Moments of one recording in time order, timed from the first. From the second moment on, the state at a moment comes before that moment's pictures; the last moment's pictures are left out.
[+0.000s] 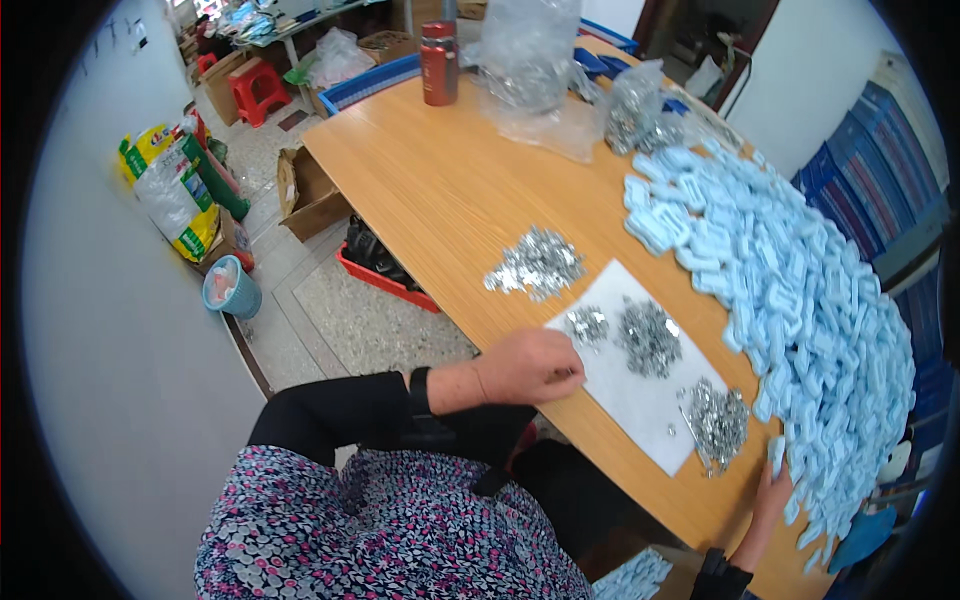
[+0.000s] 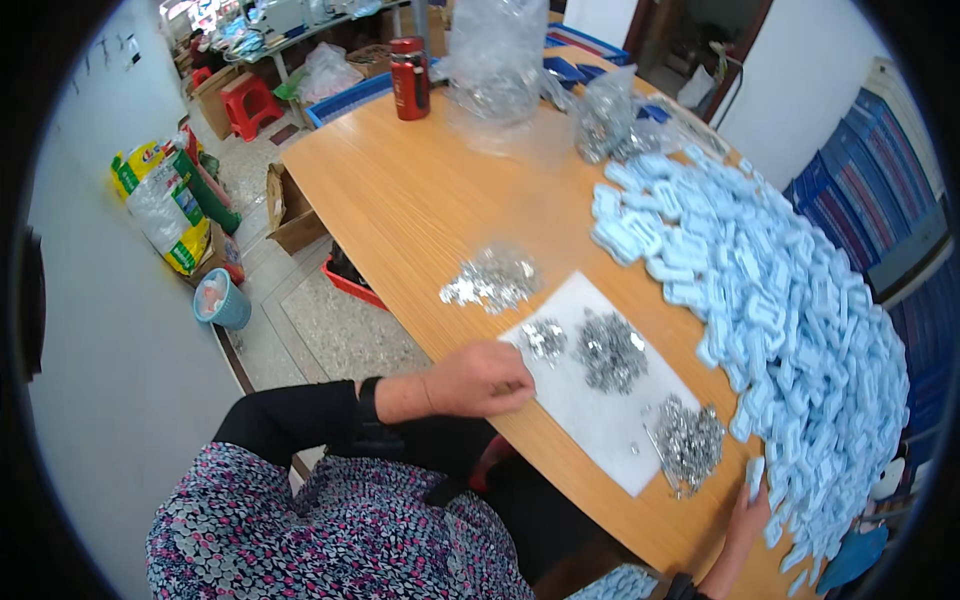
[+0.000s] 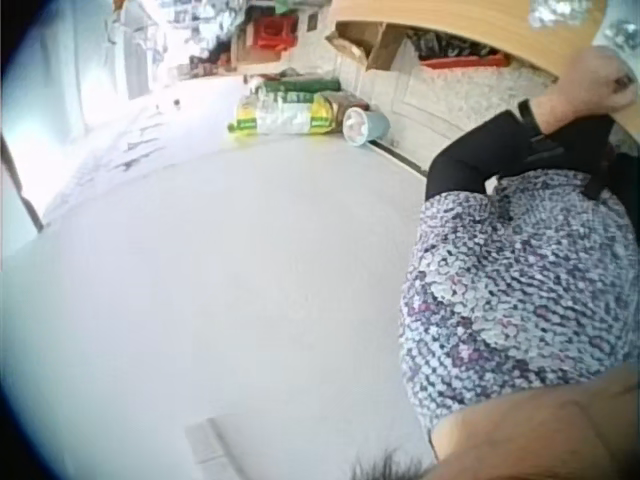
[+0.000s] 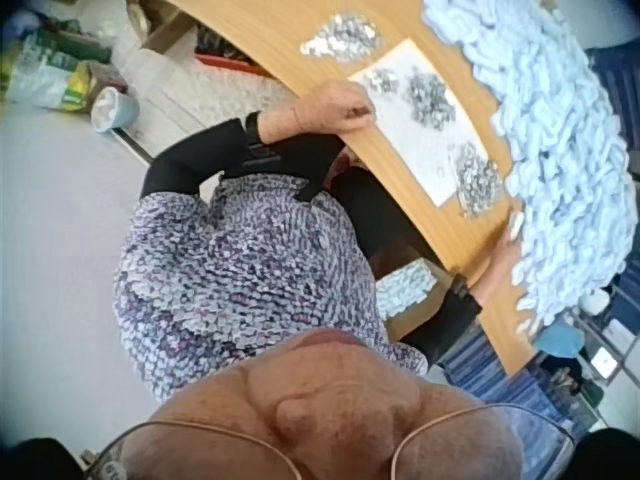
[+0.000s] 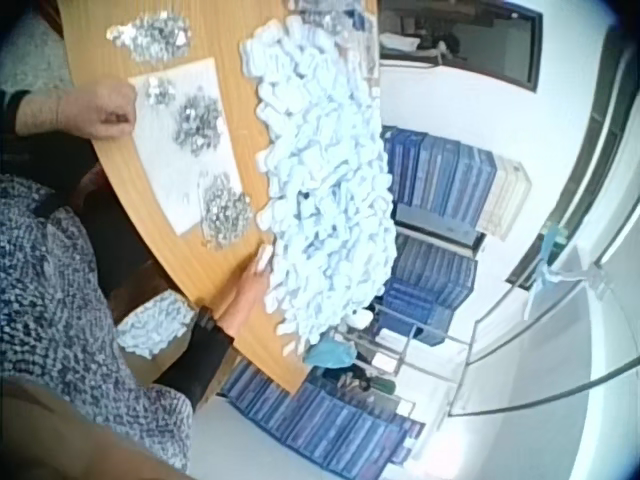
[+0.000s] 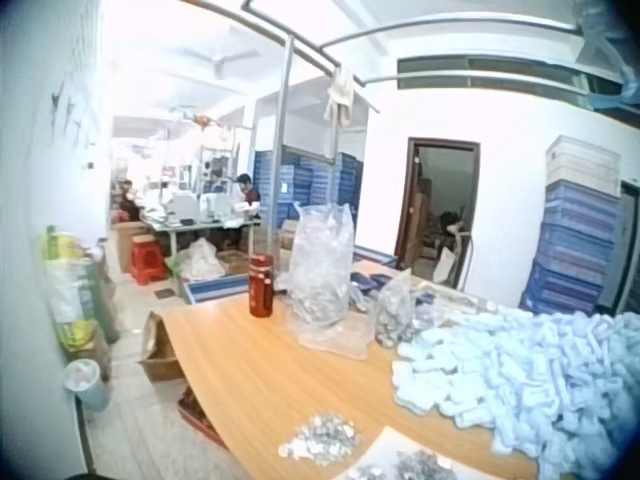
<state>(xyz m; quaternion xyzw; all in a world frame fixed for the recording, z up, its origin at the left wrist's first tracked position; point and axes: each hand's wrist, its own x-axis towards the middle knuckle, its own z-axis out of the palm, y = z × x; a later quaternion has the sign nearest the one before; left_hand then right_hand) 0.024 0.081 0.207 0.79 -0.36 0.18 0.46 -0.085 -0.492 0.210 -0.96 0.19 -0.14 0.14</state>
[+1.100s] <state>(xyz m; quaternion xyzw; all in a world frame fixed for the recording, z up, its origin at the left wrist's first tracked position) 0.004 0.053 0.238 0.53 -0.13 -0.22 0.81 -0.071 -0.146 0.254 -0.50 0.07 0.18 0.84</state>
